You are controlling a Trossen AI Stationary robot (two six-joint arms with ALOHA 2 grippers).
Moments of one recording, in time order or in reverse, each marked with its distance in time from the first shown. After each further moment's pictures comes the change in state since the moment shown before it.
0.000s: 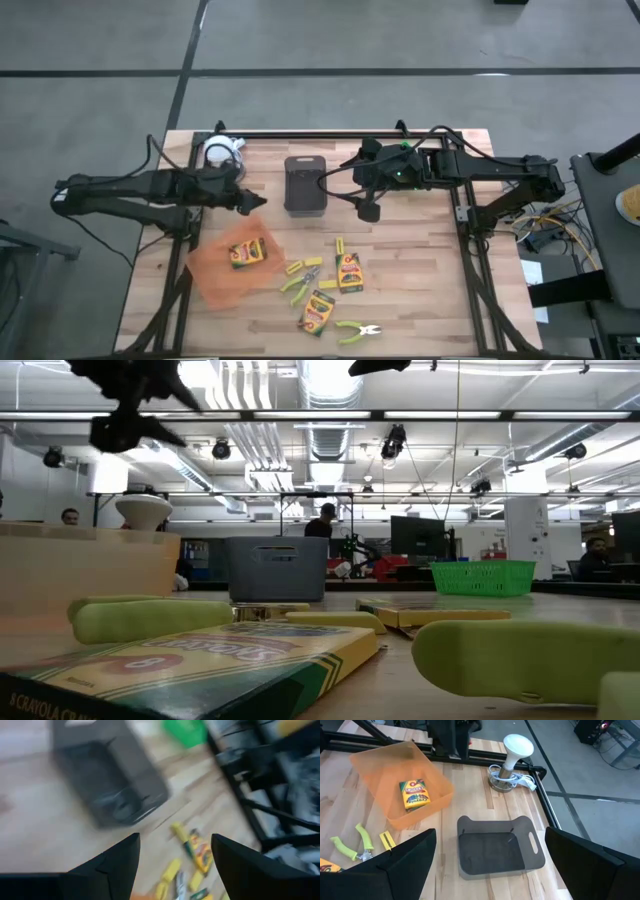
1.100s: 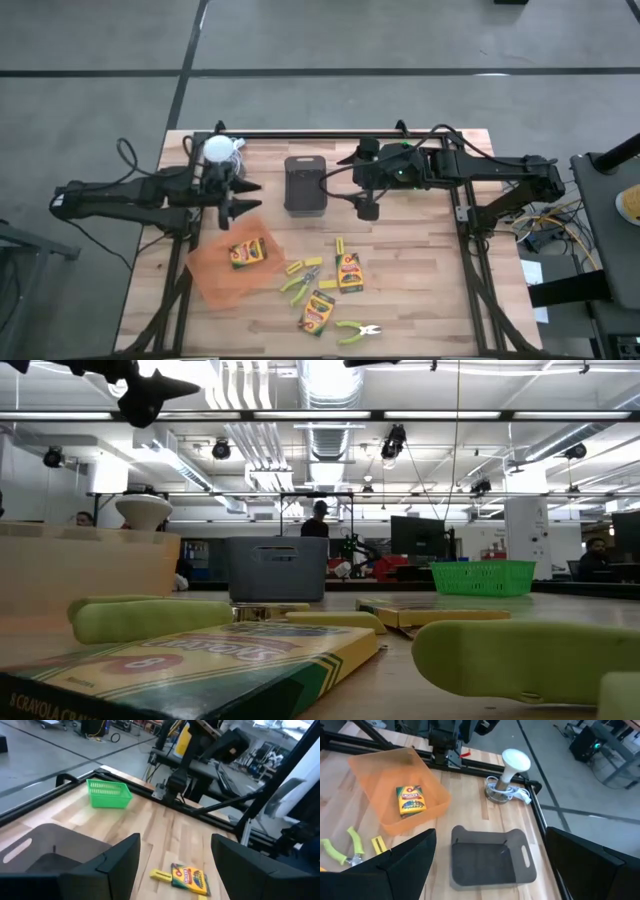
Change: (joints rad) left arm -0.022 -0.208 -0.170 0.386 0.075 0.611; right arm 0.000 0.000 0.000 0.052 0.000 -0.080
